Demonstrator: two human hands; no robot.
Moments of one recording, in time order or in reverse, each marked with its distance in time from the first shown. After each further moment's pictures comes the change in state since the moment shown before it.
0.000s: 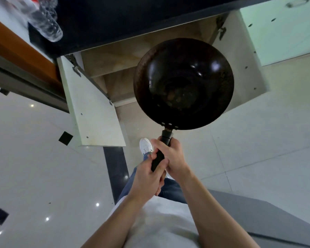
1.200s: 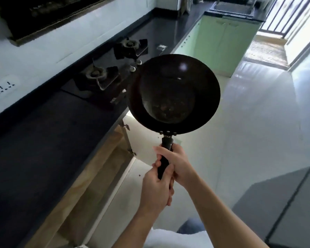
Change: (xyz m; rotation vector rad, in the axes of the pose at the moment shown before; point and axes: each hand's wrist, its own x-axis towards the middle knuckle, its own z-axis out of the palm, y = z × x) left_hand 0.070 0.259 0.077 0.313 -0.650 0.399; right_hand -0.023 -0.260 -0.027 0.302 0.487 -0.581
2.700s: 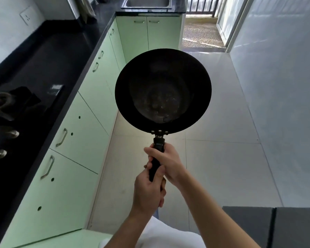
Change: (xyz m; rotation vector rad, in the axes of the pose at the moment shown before) left_hand 0.382 0.118 0.394 0.111 -0.285 0.038; right_hand 0.276 -0.253 -0.406 0.021 0.282 -0.114
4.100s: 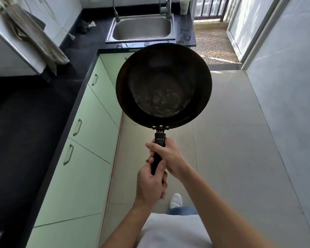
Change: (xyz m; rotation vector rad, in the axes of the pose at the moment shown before) left_hand 0.675 0.187 0.080 0.016 -0.020 -0.053; right_hand 0.644 -0.261 -0.131 0.063 -0.034 0.003
